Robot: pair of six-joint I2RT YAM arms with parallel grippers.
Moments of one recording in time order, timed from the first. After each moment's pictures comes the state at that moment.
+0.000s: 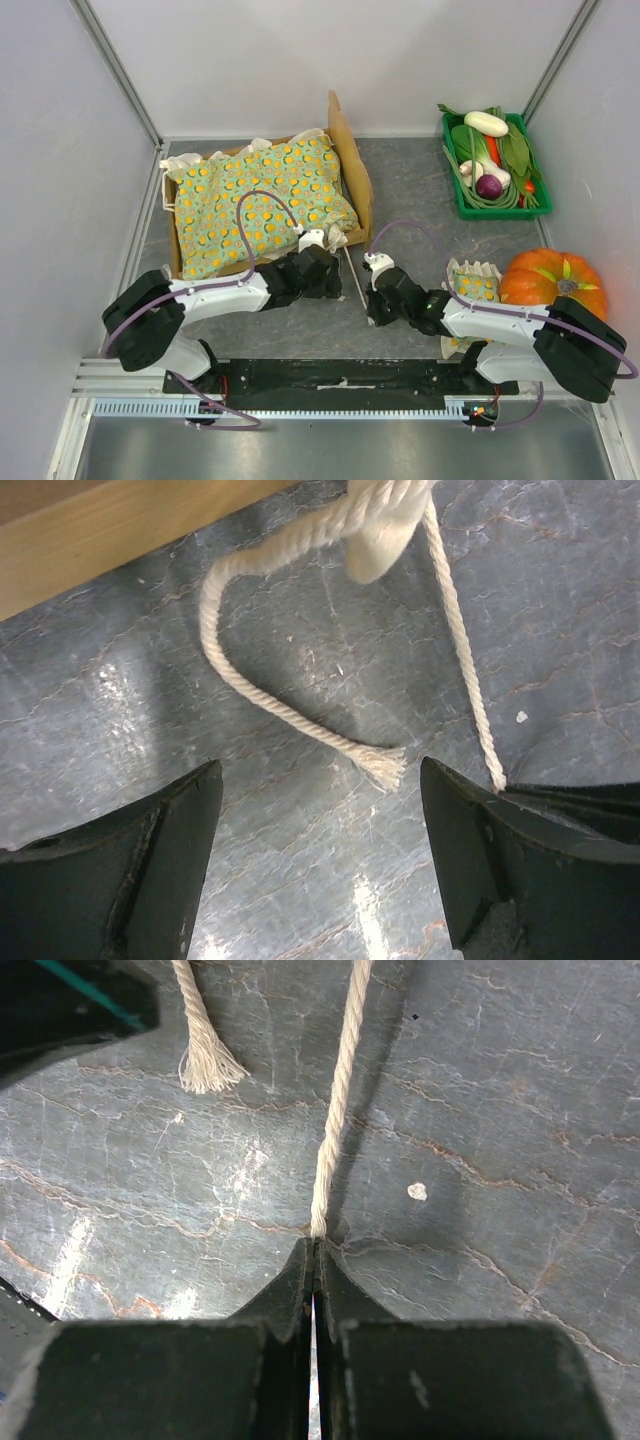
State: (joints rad) left arm -0.96 1.43 0.74 -0.16 -0.28 -0.75; right arm 0.94 1.22 0.42 -0.04 0.08 0.46
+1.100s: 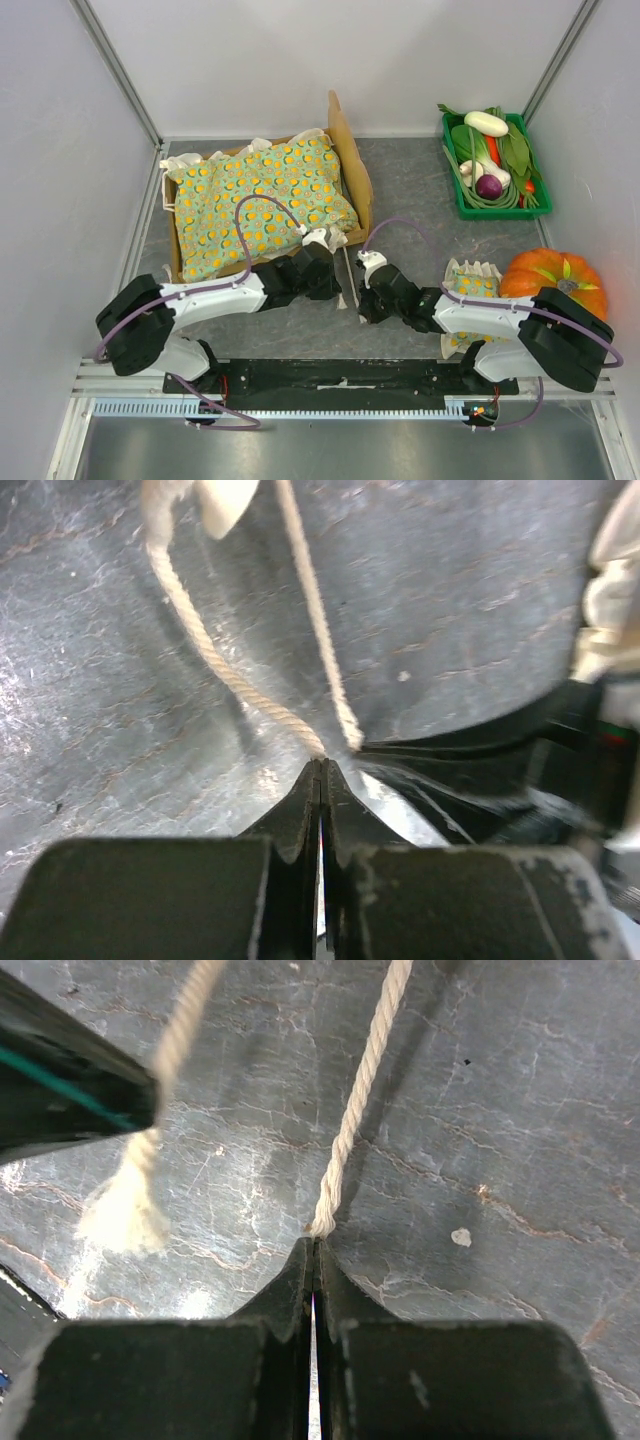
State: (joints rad) left arm -0.98 1.45 0.78 -0.15 -0.13 -0.87; right arm 0.94 1.30 0.46 0.05 0.05 0.47
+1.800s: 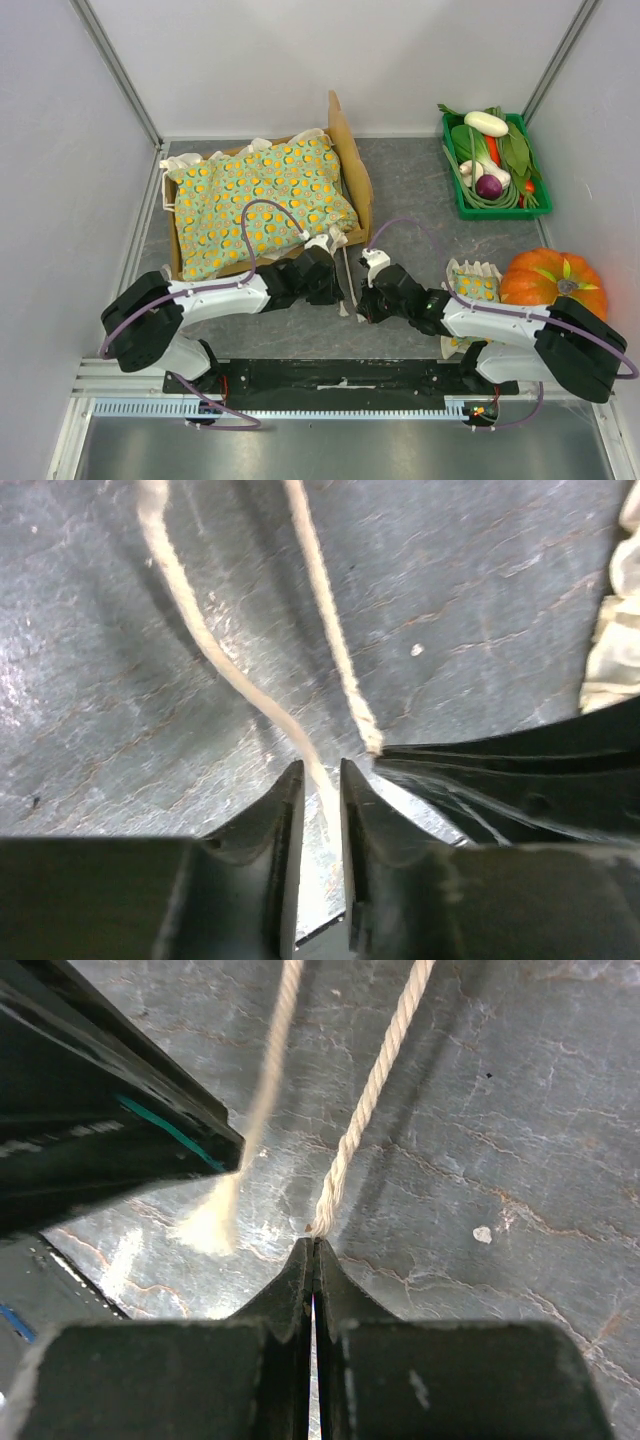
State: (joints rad) left arm -0.98 1.44 0.76 -0.13 -0.07 -0.87; right arm 0.94 1.24 0.43 0.07 0.02 0.49
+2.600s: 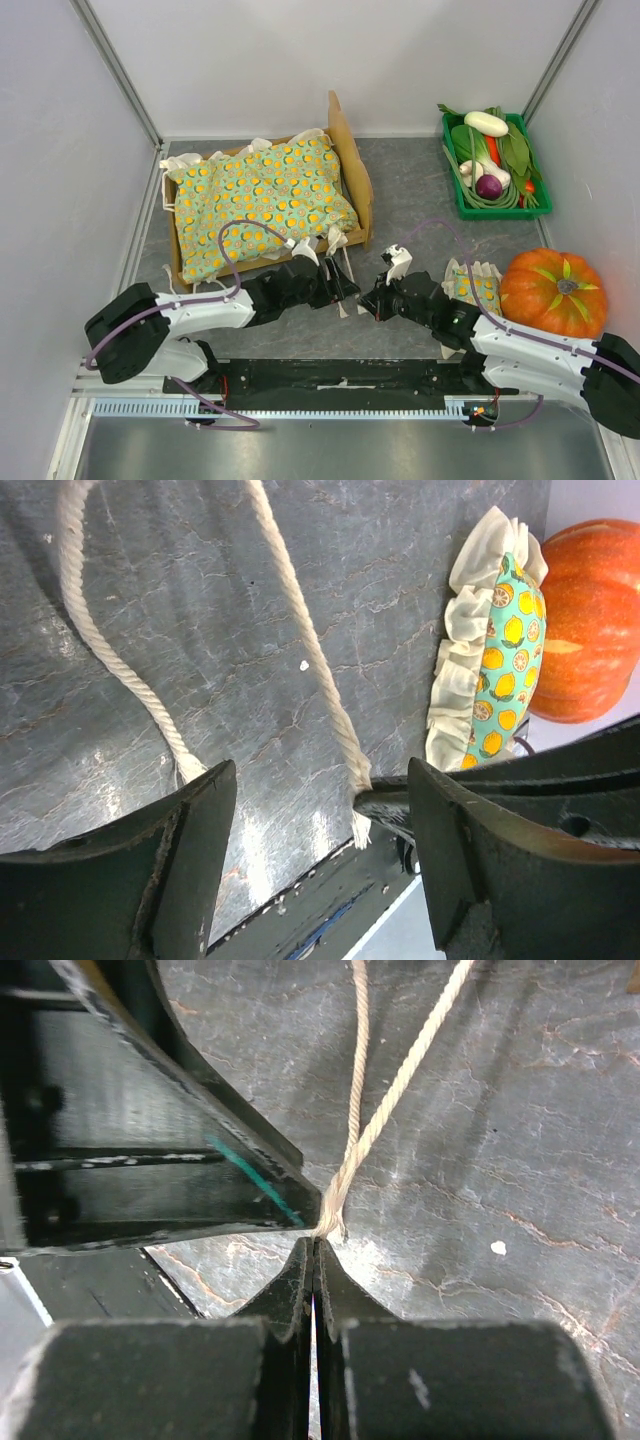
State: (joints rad) left arm -0.99 1.34 0.58 0.18 -0.04 -1.13; right arm 0.94 0.93 0.32 0.13 0.04 0.57
